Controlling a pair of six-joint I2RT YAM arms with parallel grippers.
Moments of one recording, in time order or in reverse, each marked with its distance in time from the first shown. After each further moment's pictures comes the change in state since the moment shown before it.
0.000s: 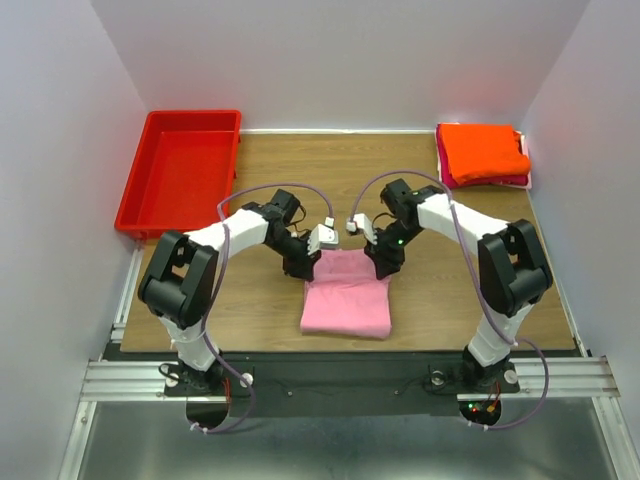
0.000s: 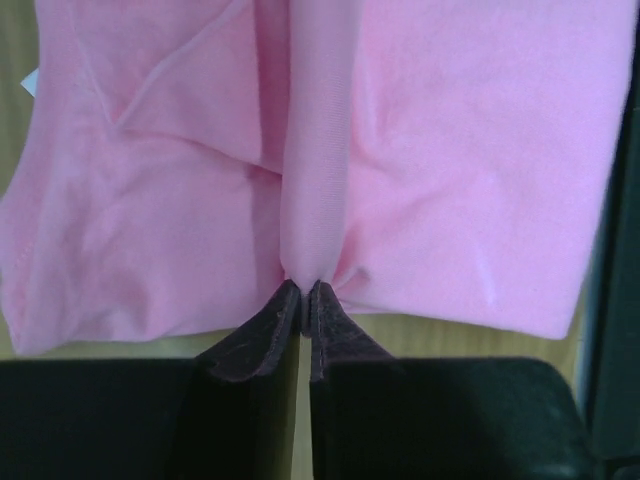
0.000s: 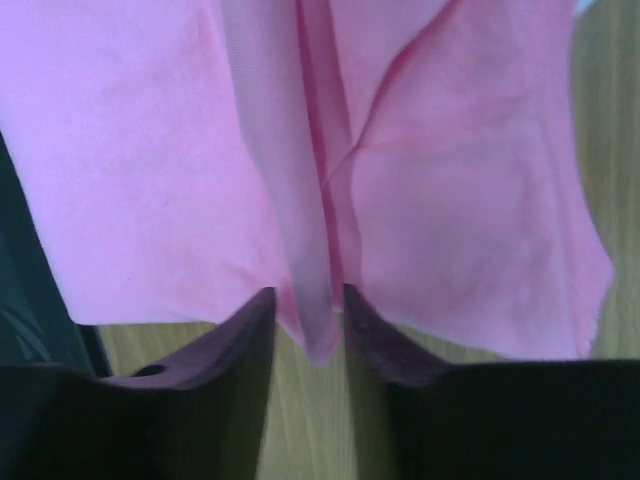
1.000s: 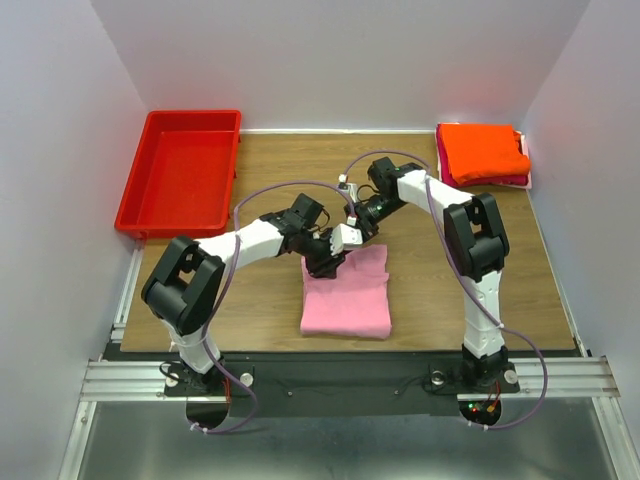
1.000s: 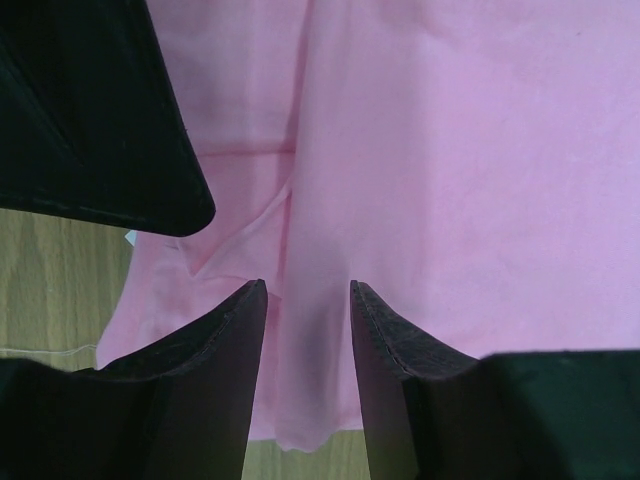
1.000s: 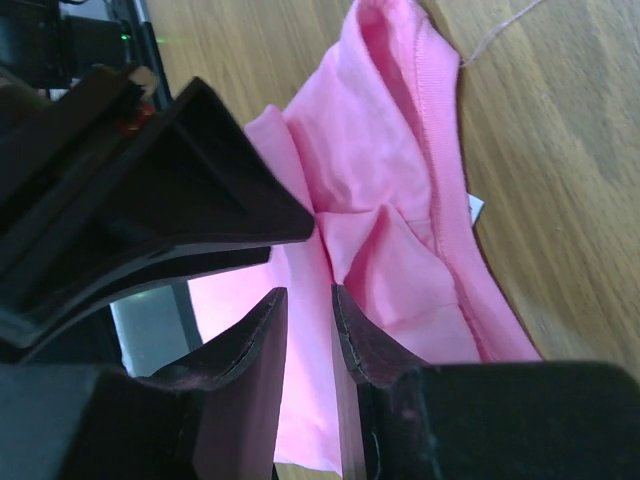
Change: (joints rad) left arm -0.164 -0.060 -0.058 0.306 -0.124 -0.225; right arm -0.039 0.354 0.410 -0.026 -0.392 0.550
